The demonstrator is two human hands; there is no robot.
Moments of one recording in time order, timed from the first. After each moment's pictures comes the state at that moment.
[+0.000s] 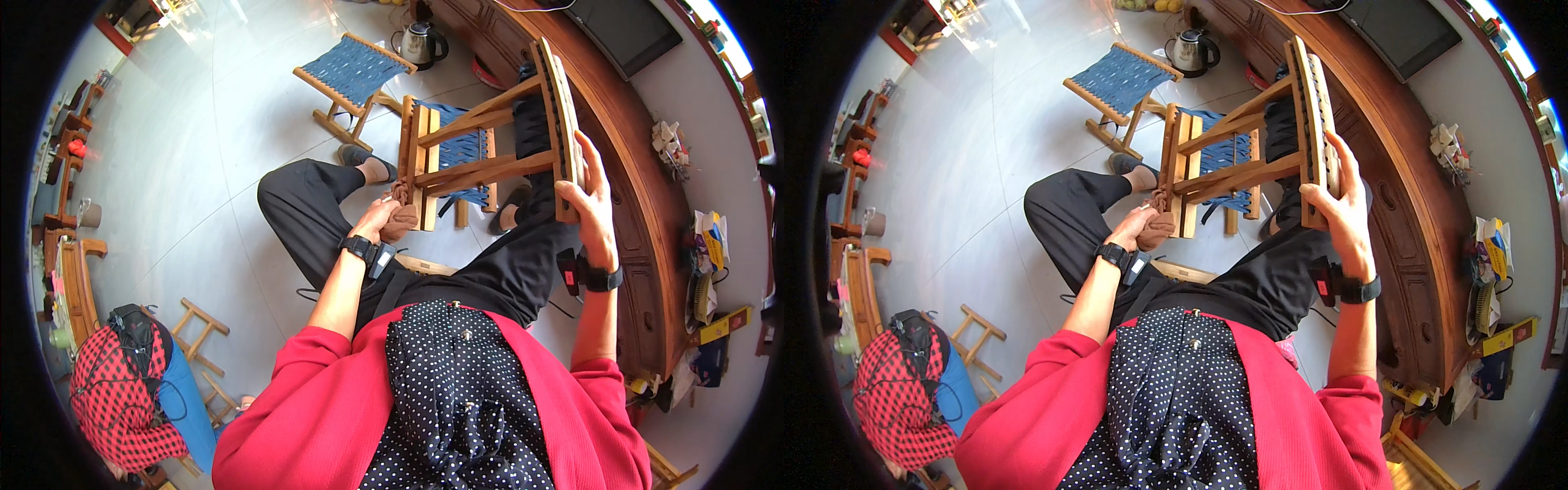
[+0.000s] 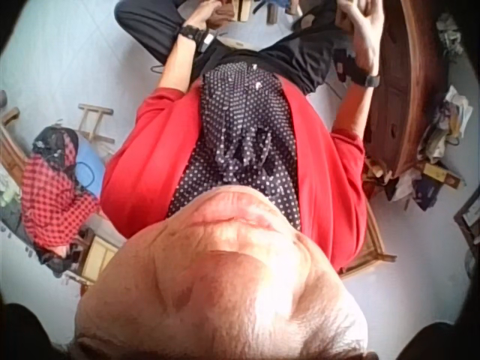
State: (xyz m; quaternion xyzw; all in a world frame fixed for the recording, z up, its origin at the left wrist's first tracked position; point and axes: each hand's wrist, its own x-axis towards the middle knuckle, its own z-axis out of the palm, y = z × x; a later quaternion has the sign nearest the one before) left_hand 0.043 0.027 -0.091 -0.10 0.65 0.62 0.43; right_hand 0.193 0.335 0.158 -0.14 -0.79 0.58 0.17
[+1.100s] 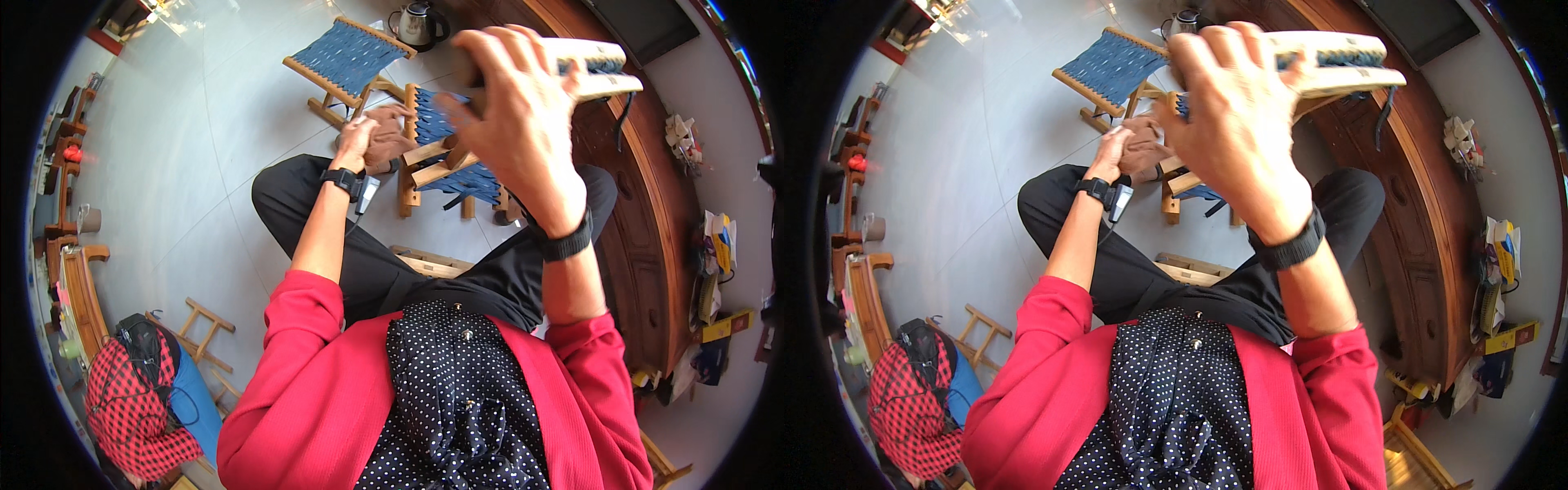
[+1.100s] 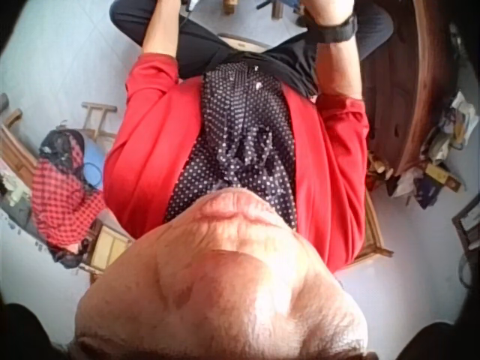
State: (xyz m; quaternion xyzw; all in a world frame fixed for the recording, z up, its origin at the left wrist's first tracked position) left_hand -0.101 0.053 -0.073 -0.04 0.61 0.76 0.24; right_hand 0.067 0.232 0.205 0.05 -0.92 0.05 0.37
